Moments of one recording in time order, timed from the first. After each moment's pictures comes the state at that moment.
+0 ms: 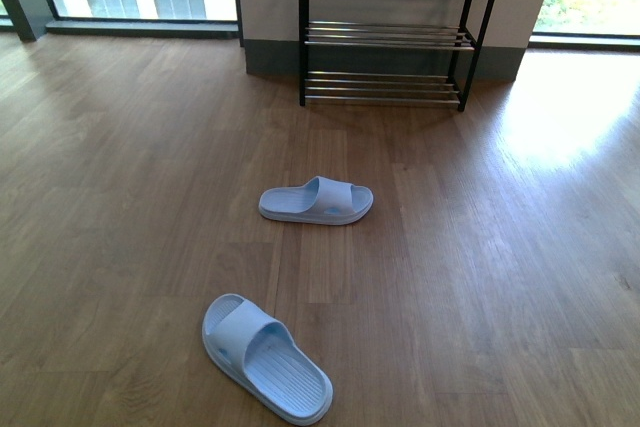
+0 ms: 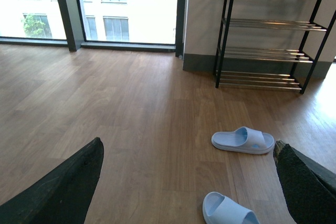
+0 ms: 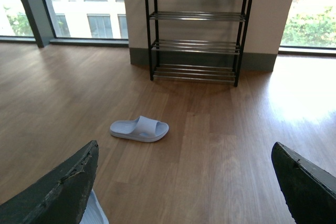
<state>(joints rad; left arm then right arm) 0.00 0.02 0.01 0.00 0.00 0.00 0.00 0.00 0.02 0.00 0.00 0.00</state>
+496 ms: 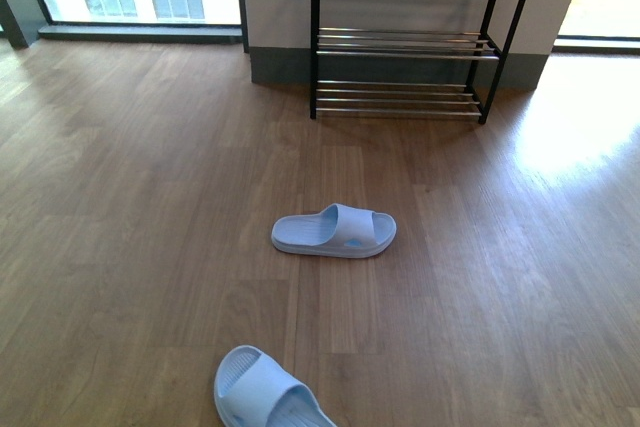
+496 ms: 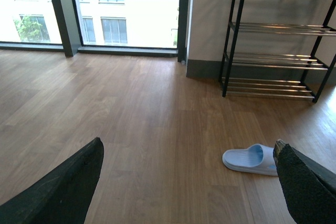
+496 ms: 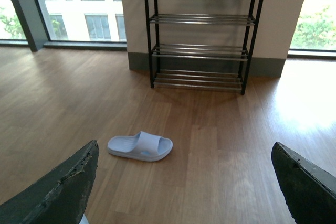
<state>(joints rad) 0.00 0.02 0.01 0.00 0.00 0.00 0.00 0.00 0.02 0.00 0.00 0.00</state>
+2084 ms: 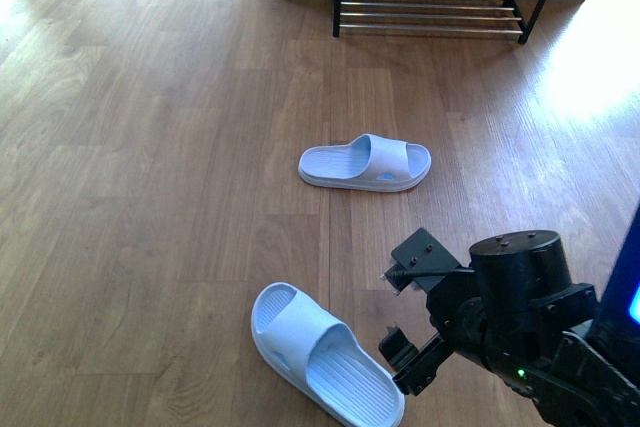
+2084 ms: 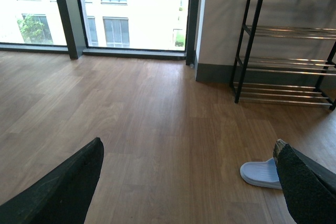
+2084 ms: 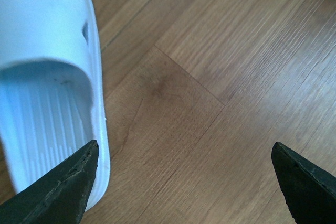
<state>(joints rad) 0.00 0.02 0.01 0.00 0.00 0.00 0.23 2.68 0.80 1.02 0.01 -0.36</state>
